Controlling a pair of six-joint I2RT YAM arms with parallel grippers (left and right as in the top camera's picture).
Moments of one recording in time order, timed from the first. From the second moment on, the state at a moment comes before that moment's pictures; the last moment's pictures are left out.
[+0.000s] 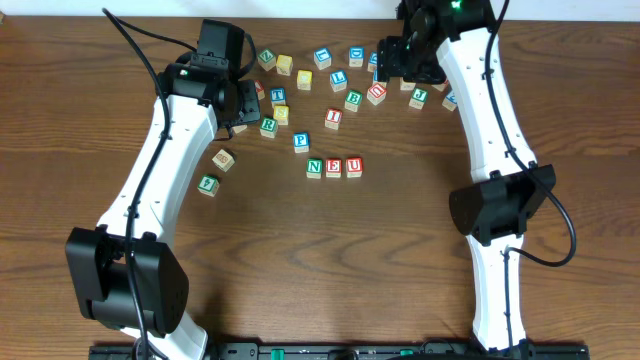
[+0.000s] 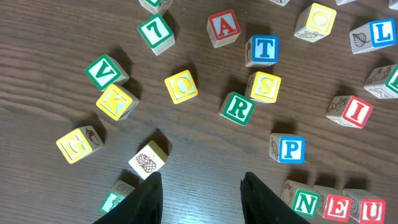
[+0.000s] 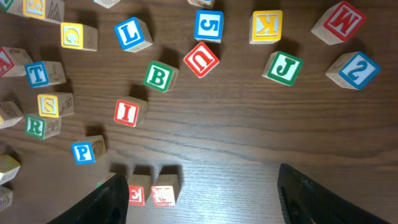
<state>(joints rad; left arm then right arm) -0.19 1.79 1.60 -0.94 -0.09 -0.36 0.28 2.39 2.64 -1.50 -0.06 0.30</state>
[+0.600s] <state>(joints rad) -0.22 1.79 1.60 -0.94 -0.09 -0.36 0.29 2.39 2.64 -1.50 -0.06 0.30</state>
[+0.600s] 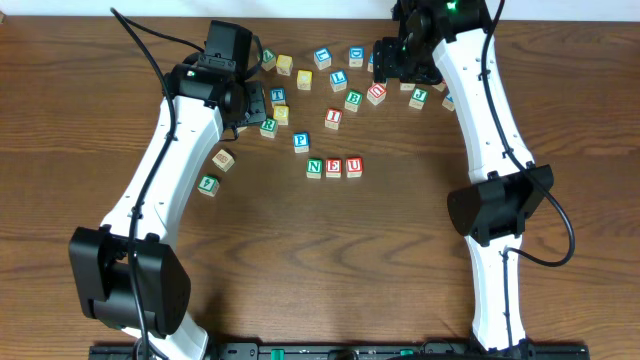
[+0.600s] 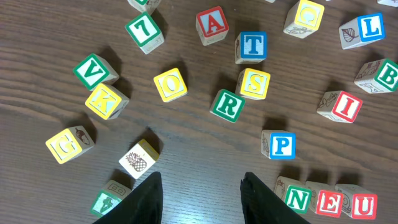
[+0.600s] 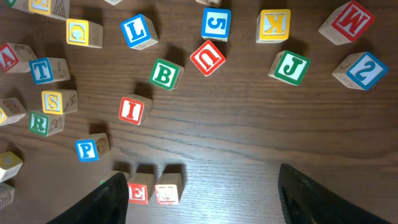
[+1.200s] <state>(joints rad) -0.22 1.79 1.60 -0.94 -0.09 -0.36 0.30 2.39 2.64 -1.48 -0.06 0.30</state>
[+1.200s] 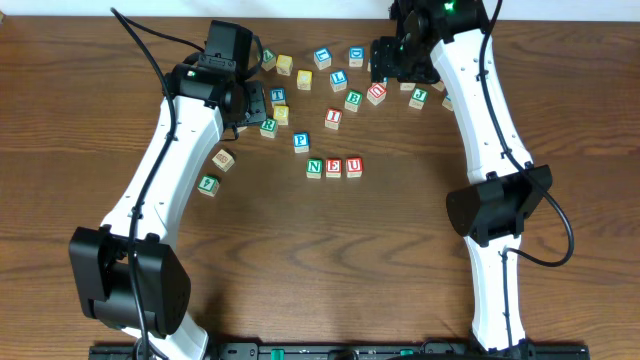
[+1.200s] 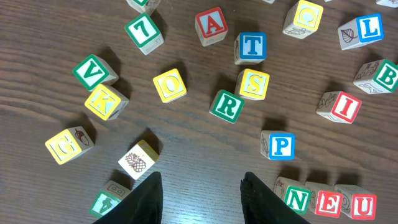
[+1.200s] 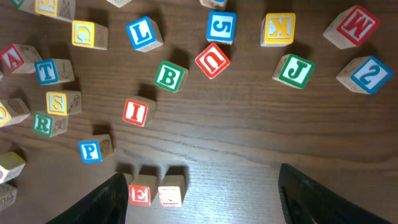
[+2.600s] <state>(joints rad) -0.22 2.04 1.58 -0.73 -0.05 -0.22 0.32 2.39 2.64 -1.49 -0.06 0.30</state>
